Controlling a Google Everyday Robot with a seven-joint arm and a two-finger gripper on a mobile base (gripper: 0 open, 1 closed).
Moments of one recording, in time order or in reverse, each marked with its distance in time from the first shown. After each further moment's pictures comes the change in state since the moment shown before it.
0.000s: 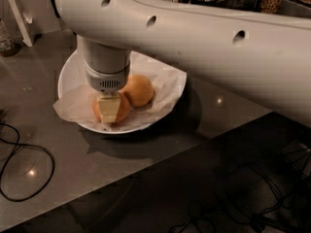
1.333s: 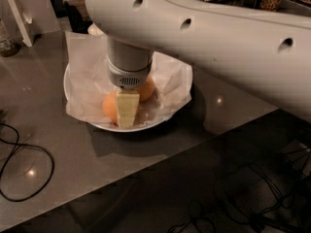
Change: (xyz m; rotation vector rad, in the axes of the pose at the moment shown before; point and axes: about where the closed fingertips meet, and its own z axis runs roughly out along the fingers) arm 0.034 -0.001 -0.016 0.066 0.015 0.093
